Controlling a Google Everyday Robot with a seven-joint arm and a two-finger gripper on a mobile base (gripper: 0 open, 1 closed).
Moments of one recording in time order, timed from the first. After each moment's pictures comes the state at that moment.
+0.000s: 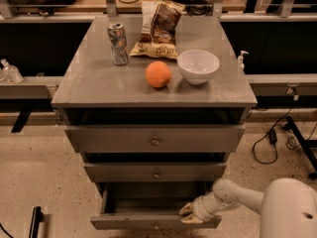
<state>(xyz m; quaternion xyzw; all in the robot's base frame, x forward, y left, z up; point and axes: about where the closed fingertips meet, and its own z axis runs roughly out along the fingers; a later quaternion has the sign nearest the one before) 0.467 -0.131 0.200 -0.70 0.63 0.27 0.21</state>
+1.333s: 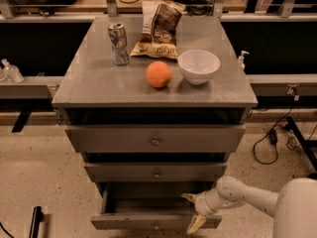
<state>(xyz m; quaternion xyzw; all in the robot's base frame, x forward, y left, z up) 0.481 -0.140 0.235 -0.70 0.63 0.23 0.23</state>
